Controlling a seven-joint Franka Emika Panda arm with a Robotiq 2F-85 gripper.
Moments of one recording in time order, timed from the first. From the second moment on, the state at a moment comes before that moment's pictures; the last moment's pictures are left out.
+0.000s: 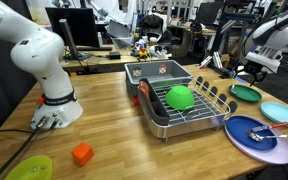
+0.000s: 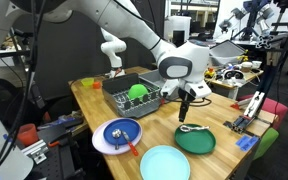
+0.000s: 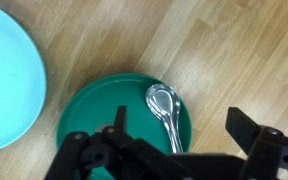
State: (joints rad) arm -0.20 0.73 -0.14 -1.61 0.38 2.33 0.43
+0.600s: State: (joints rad) arm -0.22 0.85 -0.14 -1.45 0.38 2.27 0.50
